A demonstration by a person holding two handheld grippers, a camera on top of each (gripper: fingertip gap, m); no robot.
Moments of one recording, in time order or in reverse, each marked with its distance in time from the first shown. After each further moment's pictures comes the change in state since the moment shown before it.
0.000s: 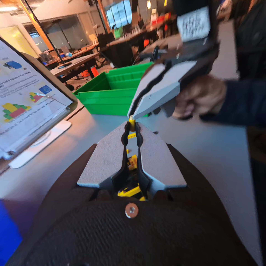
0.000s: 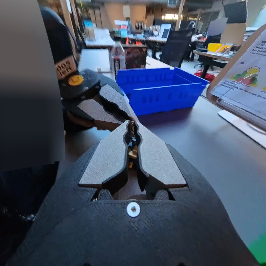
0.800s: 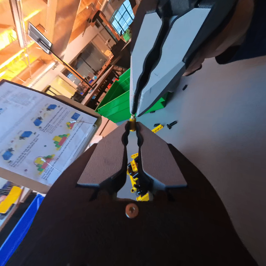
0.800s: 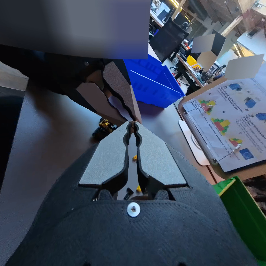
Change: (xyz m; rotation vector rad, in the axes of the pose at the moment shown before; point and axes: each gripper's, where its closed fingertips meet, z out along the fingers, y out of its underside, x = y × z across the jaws) left arm 0.007 0.003 0.009 -0.010 -0.127 0.432; right arm -0.008 0.011 -0.016 -0.202 0.143 -0.522
